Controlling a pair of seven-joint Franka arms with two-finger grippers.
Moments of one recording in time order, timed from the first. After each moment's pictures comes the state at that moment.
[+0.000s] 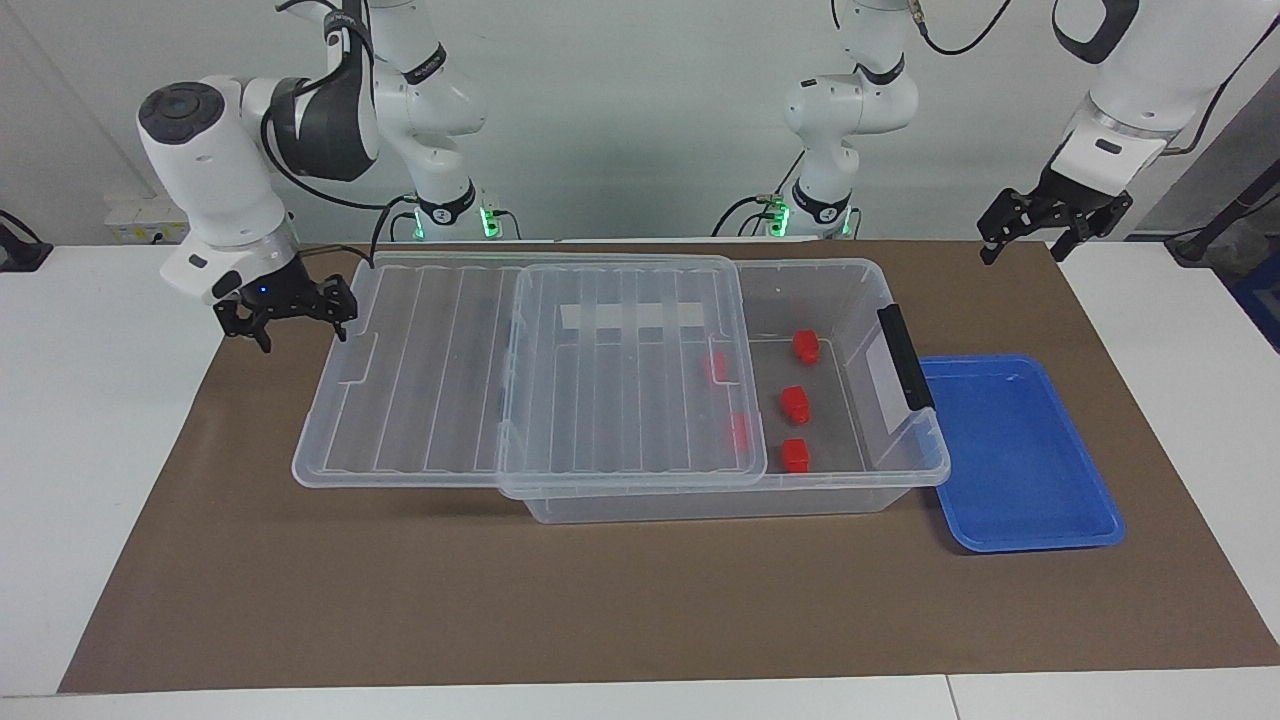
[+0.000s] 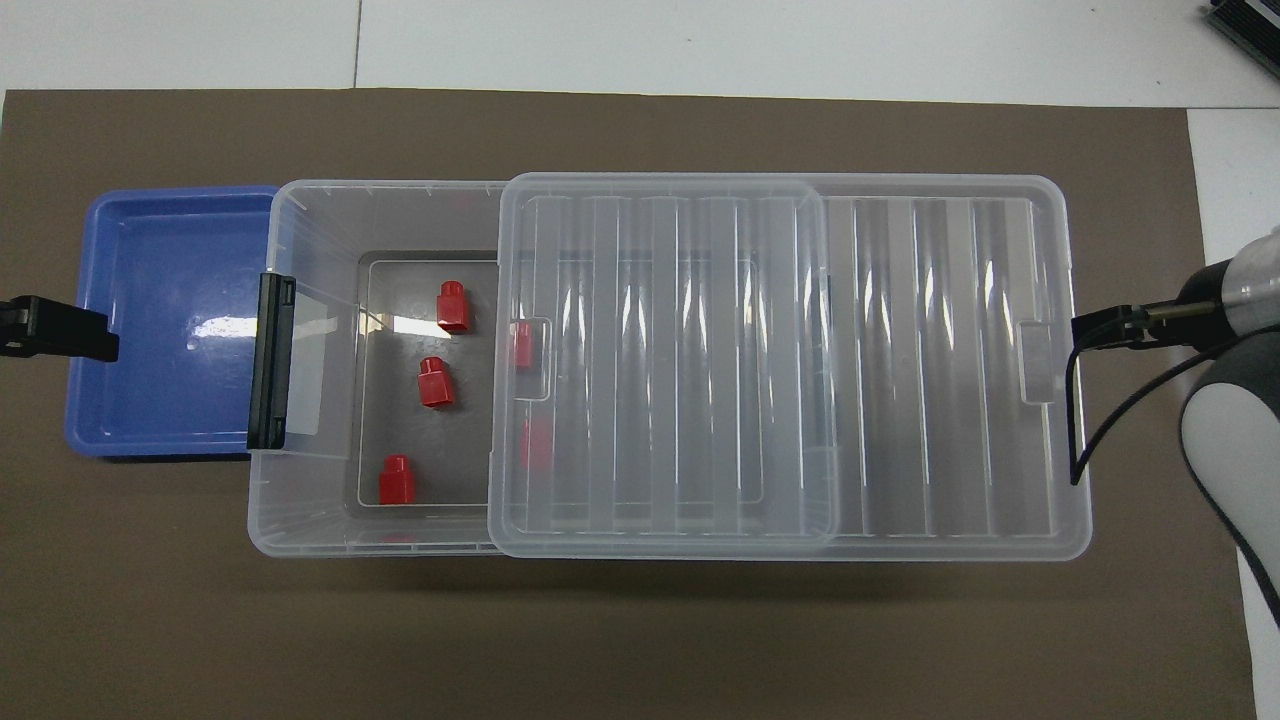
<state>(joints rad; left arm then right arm) -0.02 -0.07 0.00 -1.64 0.00 1.56 -0.02 -0.06 -0.05 0.05 -1.79 -0.09 1.79 0.05</state>
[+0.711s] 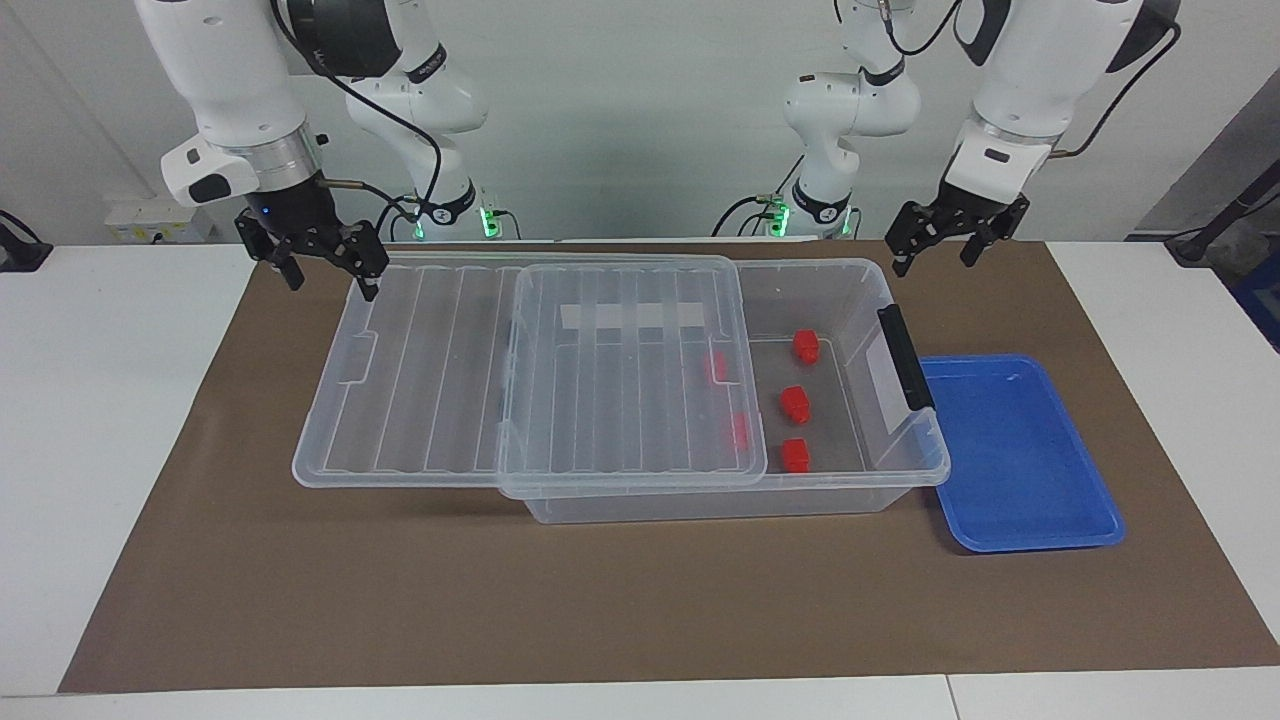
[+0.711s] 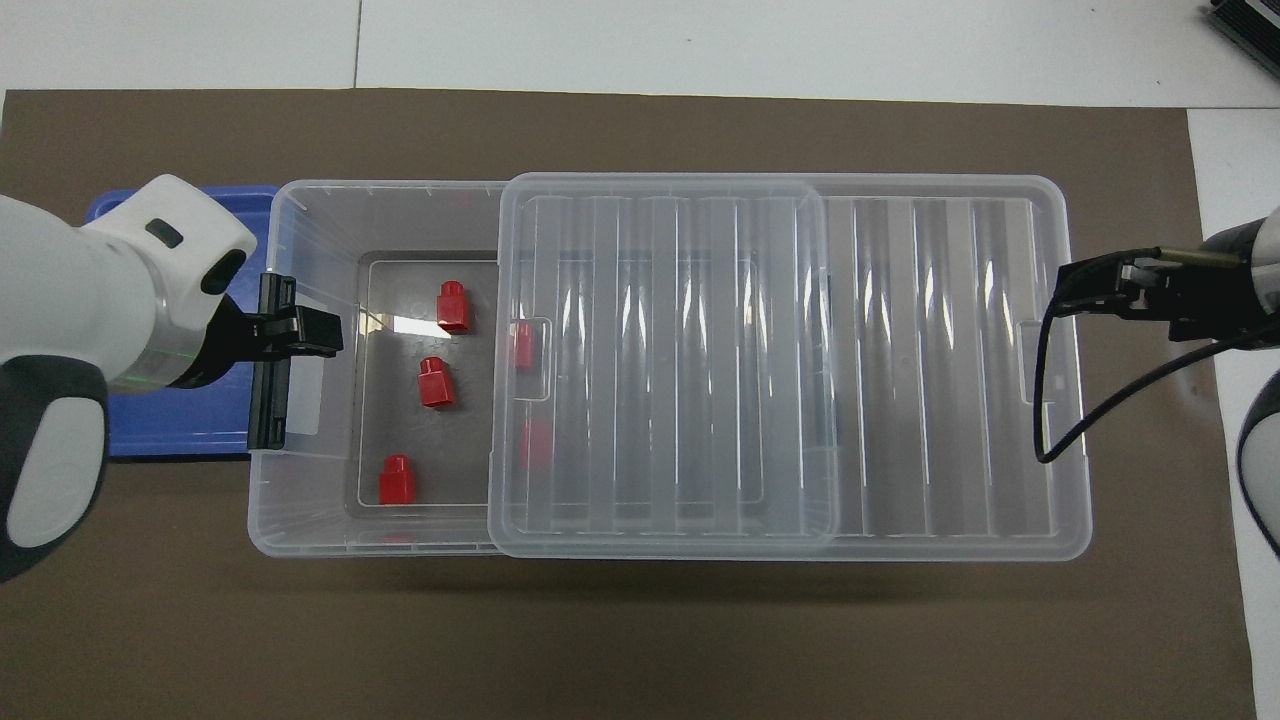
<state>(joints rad) -0.25 -0.10 -0.02 -1.90 0.00 1.86 -0.33 0.02 -0.04 0.05 -1.61 -0.02 1.64 0.29</state>
